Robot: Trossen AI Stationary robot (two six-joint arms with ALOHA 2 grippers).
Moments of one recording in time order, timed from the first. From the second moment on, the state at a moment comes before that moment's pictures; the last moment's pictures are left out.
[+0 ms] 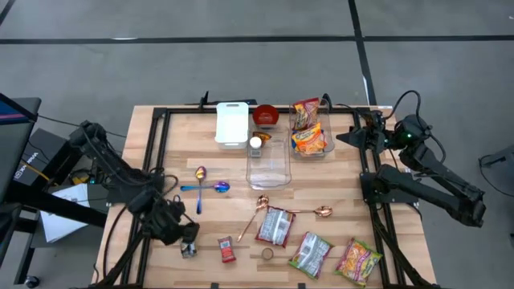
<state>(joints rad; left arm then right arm) -0.78 1.24 0.89 -0.77 0.06 -2.19 -0.68 0.41 0.53 0.05 -0.68 1.04</state>
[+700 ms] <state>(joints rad) -0.79 1.58 0.89 -0.65 0.16 -2.22 -0.68 0.41 0.53 0.06 -0.68 1.06</state>
